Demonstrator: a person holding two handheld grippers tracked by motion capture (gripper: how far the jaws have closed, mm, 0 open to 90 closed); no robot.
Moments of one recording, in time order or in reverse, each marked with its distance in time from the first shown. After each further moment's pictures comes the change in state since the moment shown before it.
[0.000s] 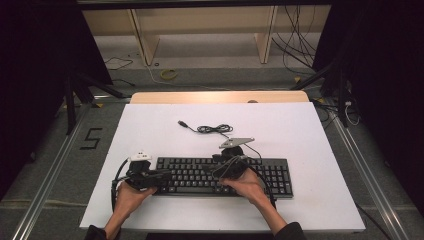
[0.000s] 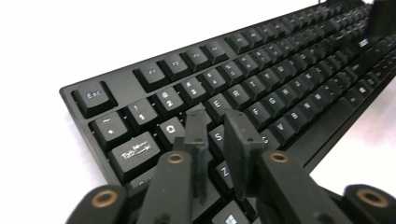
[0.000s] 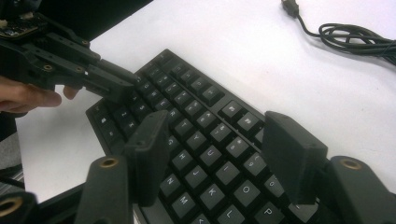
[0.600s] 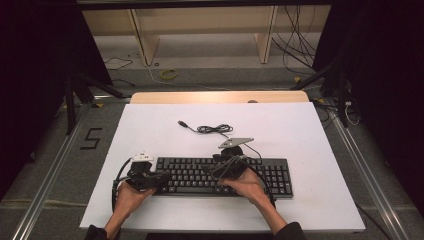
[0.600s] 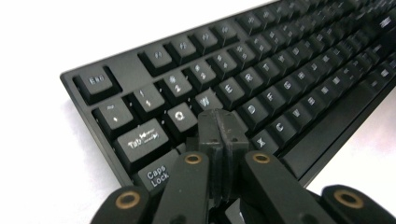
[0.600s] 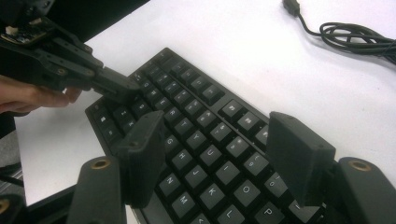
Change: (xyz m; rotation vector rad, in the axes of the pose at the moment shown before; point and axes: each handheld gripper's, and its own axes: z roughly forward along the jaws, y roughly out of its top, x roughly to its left) left arm 0.003 -0.003 0.007 0.063 0.028 0.023; right arm 0.000 0.001 0.001 0.008 -0.001 -0.003
